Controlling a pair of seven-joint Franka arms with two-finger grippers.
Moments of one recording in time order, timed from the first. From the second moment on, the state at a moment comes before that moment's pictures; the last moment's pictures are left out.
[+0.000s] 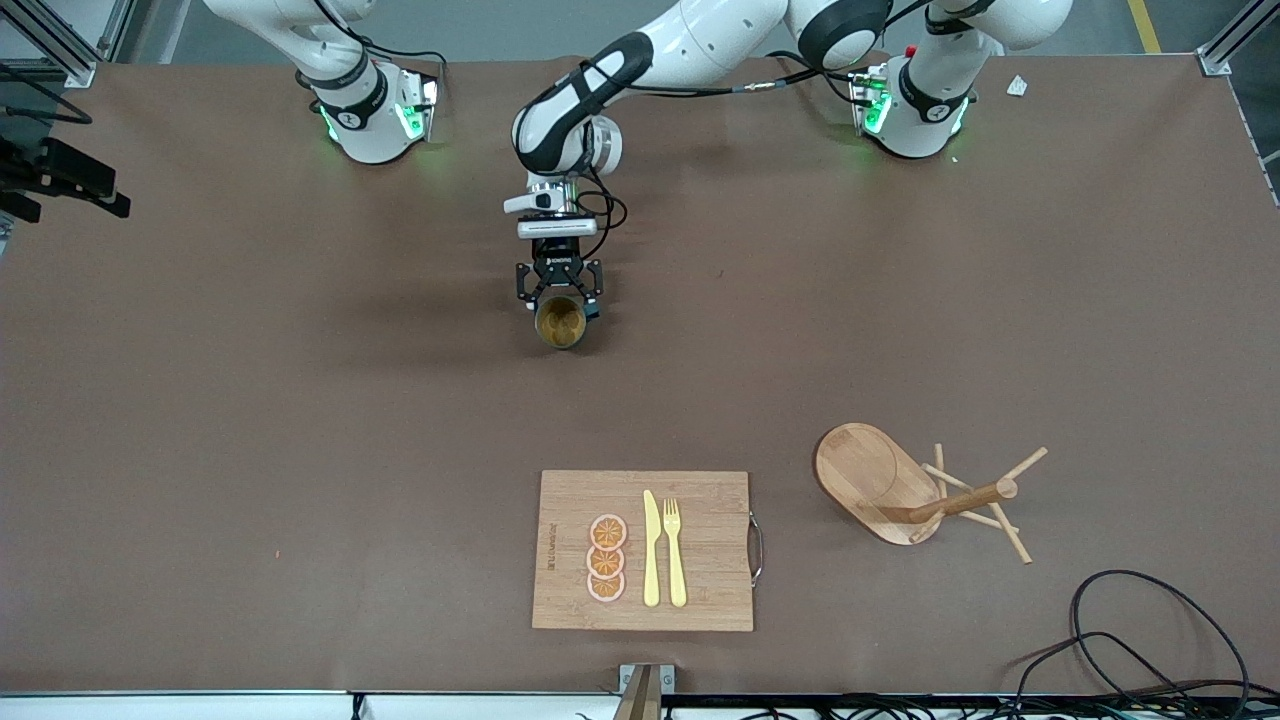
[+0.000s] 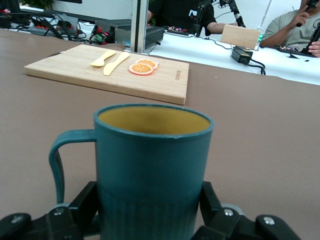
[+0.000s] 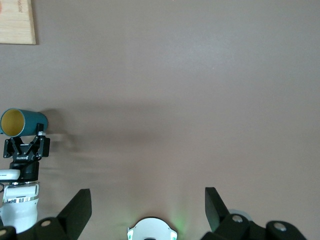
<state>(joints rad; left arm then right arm) -1.14 1.06 -0.21 -1.33 1.57 1.93 -2.47 -0.01 -0.04 -0.07 -1.53 0.02 1.37 -0.11</state>
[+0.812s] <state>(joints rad) -1.15 0.93 -0.21 -1.28 0.94 1.93 -2.39 -0.01 0.15 -0.09 -1.53 0.01 1.50 -0.11</state>
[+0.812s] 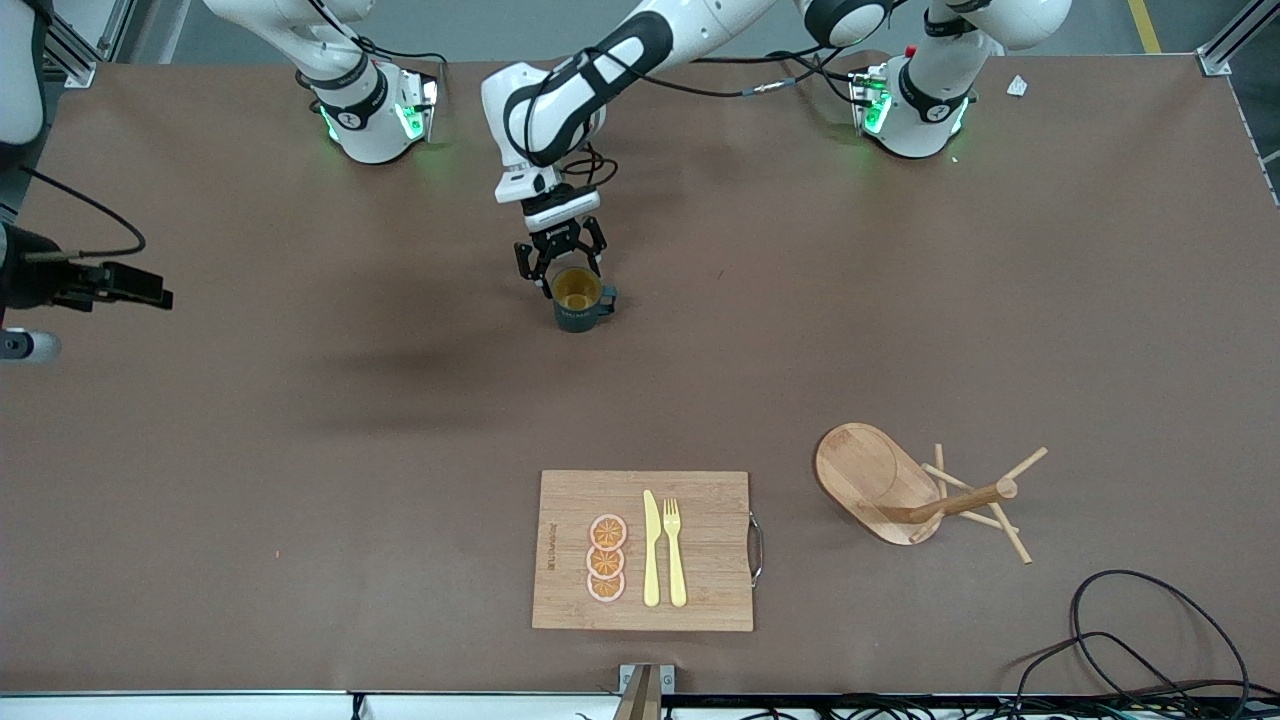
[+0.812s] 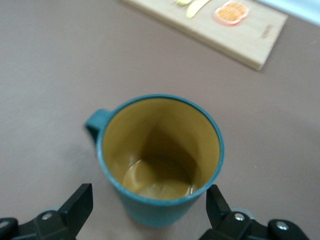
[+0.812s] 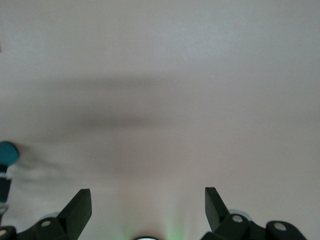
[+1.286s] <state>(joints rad) -0.97 0.66 -0.20 -1.26 0.48 1.93 -2.07 -0.01 0.20 -0.09 -1.54 0.01 1.56 -0.07</state>
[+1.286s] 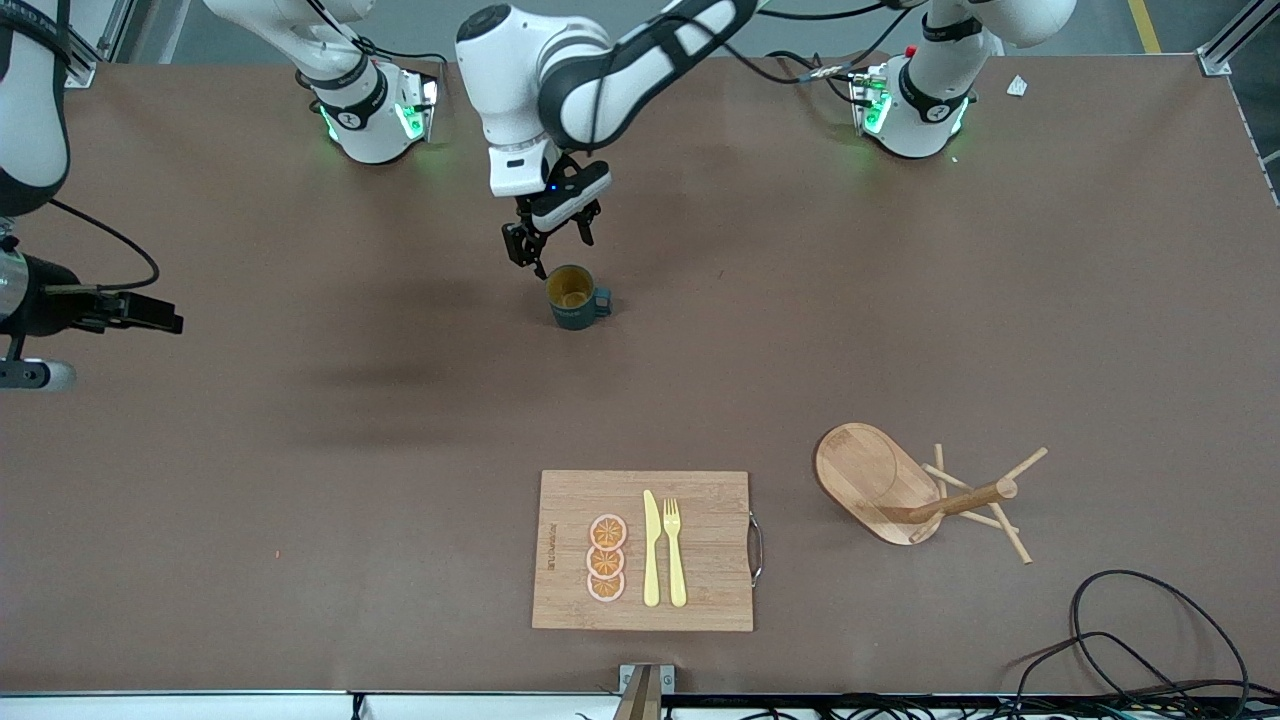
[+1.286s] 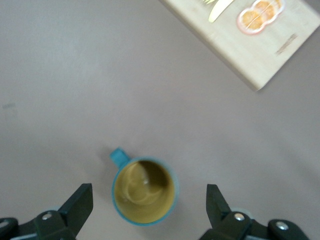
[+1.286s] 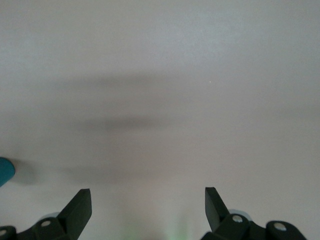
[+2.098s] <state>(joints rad) -0.50 0.40 -0.20 -1.28 0.24 1.79 -1.00 0.11 0.22 -0.08 -1.60 0.10 1.56 0.66</state>
